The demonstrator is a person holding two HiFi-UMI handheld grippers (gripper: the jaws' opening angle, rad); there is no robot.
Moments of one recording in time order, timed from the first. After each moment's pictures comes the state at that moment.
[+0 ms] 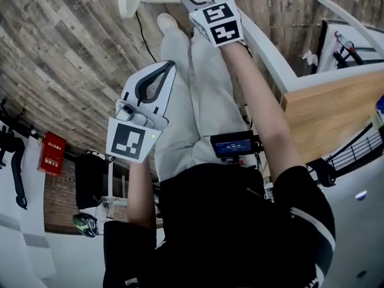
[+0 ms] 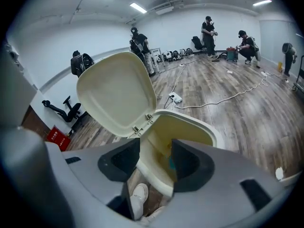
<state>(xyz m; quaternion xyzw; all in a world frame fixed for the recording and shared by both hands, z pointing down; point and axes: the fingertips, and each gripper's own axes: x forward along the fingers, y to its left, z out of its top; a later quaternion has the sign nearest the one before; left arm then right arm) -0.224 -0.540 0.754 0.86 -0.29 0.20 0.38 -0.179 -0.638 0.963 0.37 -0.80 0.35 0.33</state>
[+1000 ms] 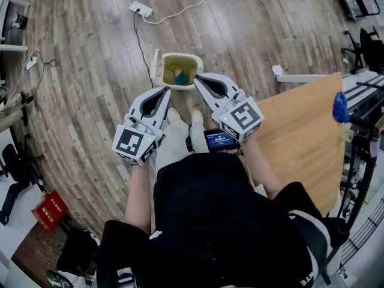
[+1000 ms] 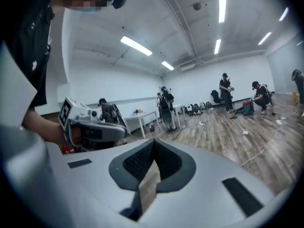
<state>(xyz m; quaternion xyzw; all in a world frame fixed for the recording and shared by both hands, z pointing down) -0.218 -0.582 0.461 0.92 -0.34 0.06 0.16 -0.154 -0.604 0.475 0.35 -0.92 0.15 0.07</state>
